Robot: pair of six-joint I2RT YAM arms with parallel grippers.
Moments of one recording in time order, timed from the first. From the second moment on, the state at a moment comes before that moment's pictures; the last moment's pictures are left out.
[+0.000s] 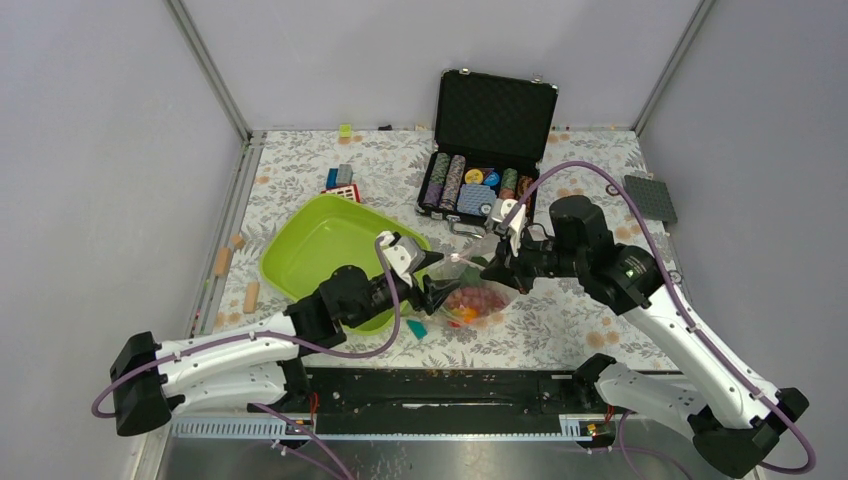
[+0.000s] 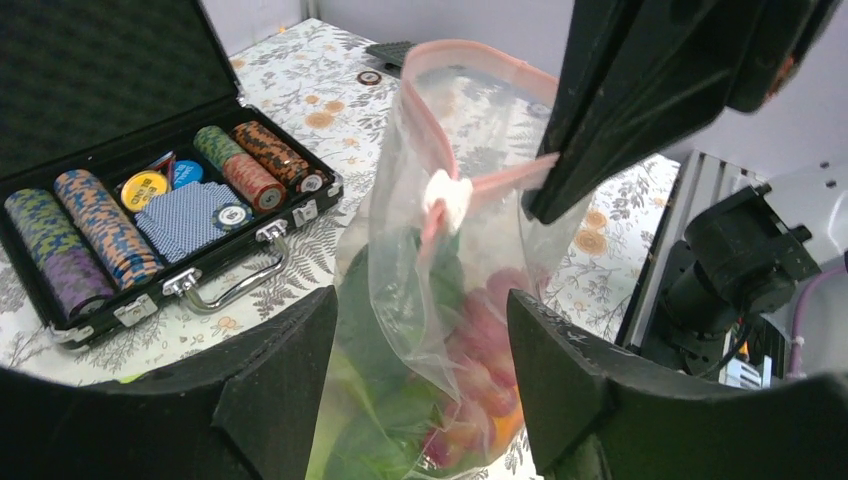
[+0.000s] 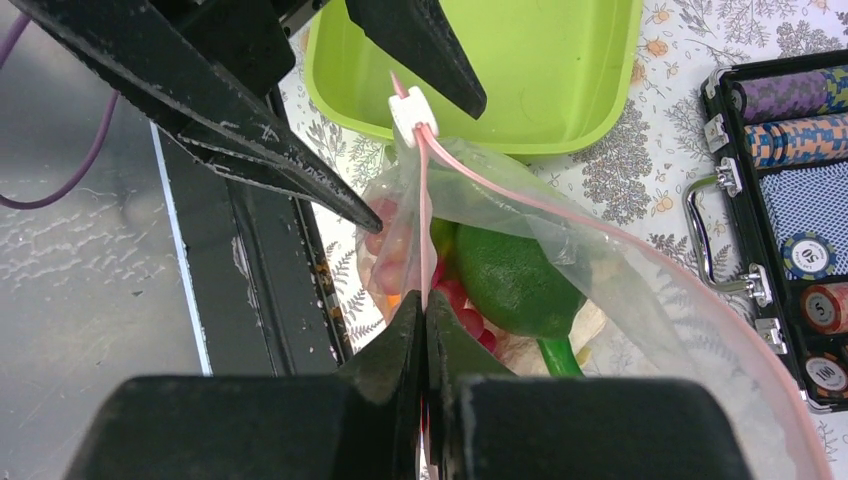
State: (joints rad) left arm -1.12 0.94 0.61 0.33 -0.10 -0.11; right arm 0.66 0.96 1.11 -0.74 -0.54 -0.24
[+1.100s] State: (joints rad) left arm -0.91 1.08 0.60 0.57 0.37 0.01; right arm 0.66 0.95 1.14 -0.77 -0.48 -0.18
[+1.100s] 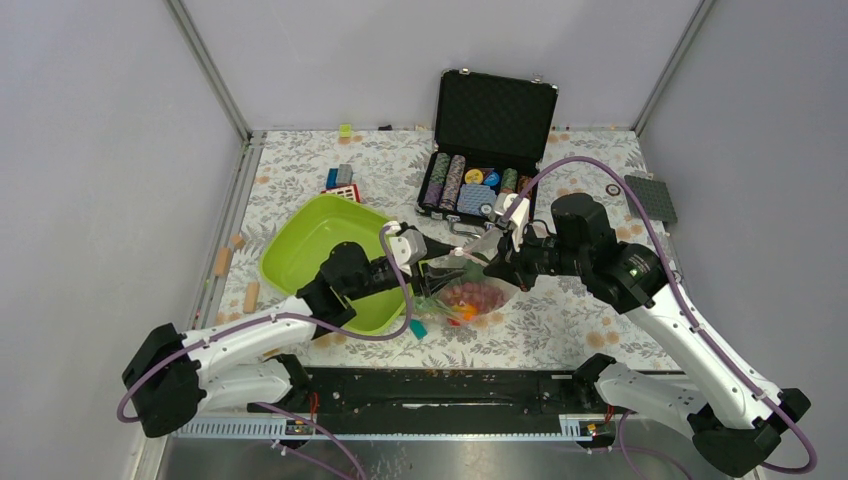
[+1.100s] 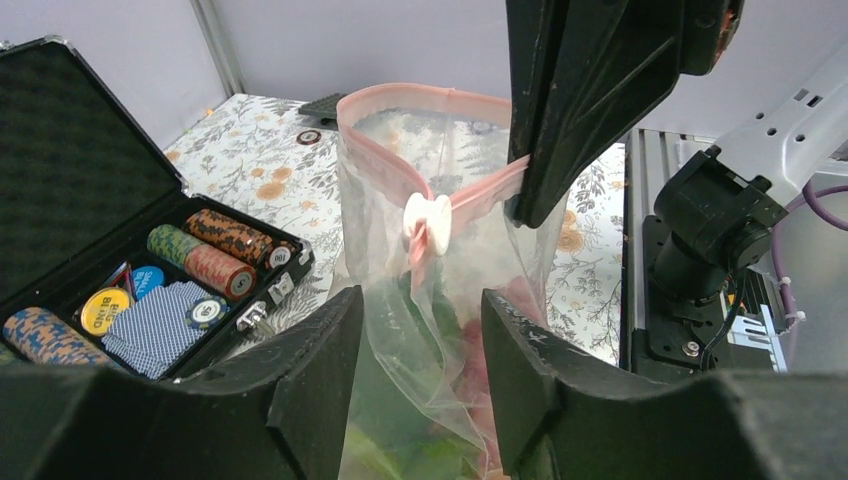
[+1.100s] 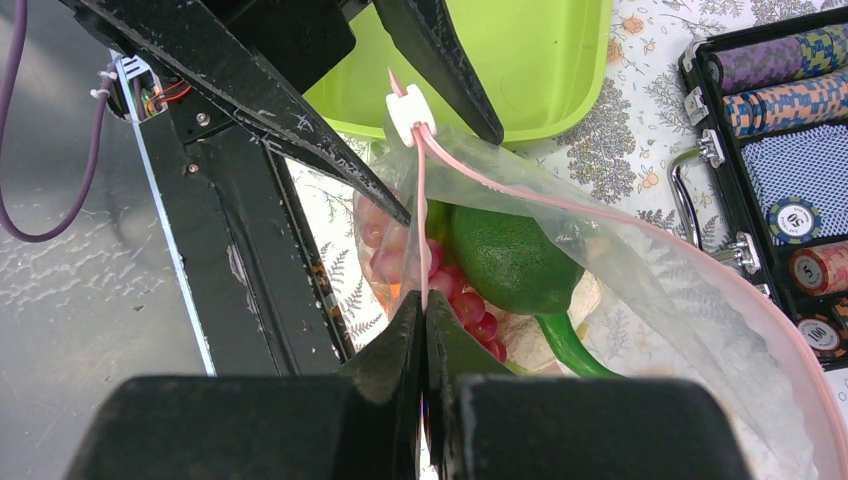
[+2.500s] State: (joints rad) left arm -0.90 1.08 0.71 0.39 0.57 0.05; right arm 0.68 1.10 1.32 -0.79 -0.72 -0.44
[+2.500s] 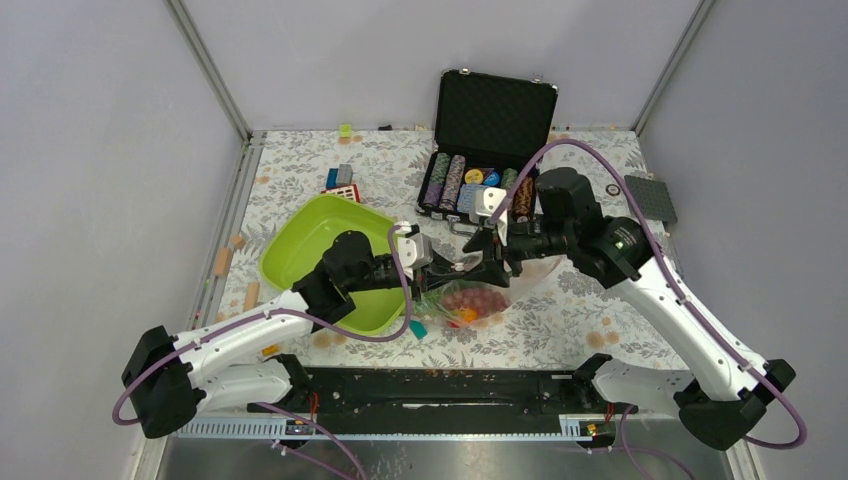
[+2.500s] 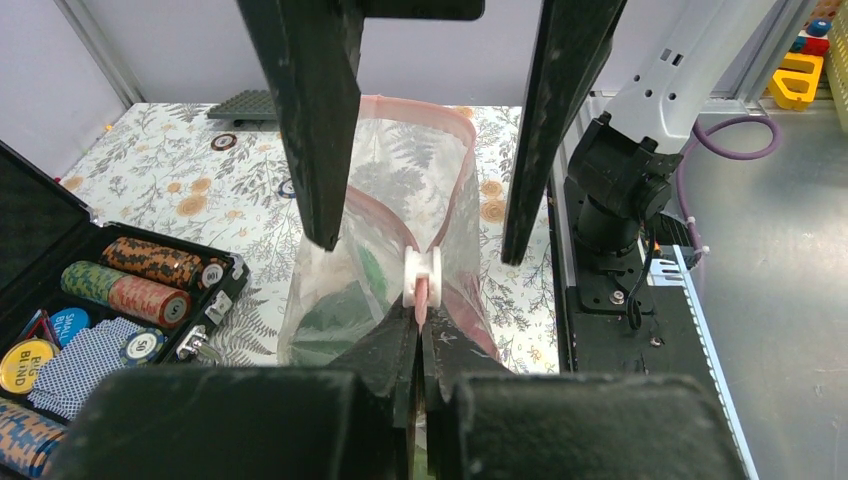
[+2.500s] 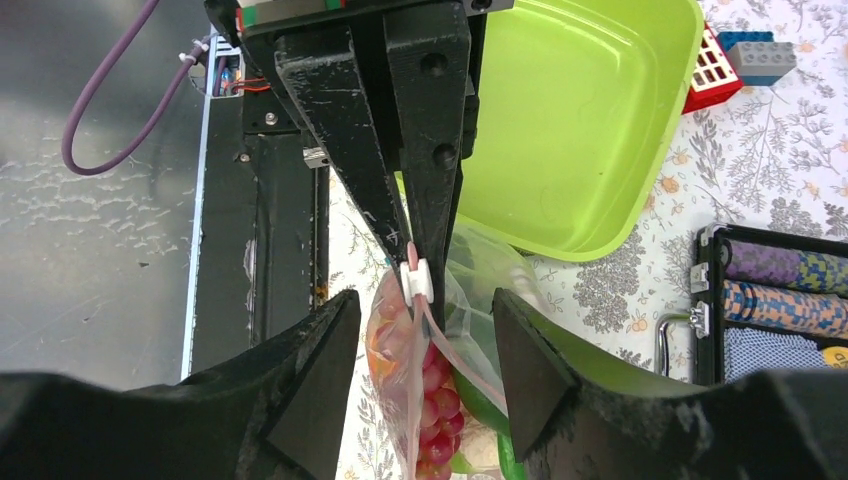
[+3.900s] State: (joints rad) left arm -0.91 1.00 0.66 0.39 0.35 -0.07; right arm 0.74 1.18 1.38 -0.87 -0.54 -0.48
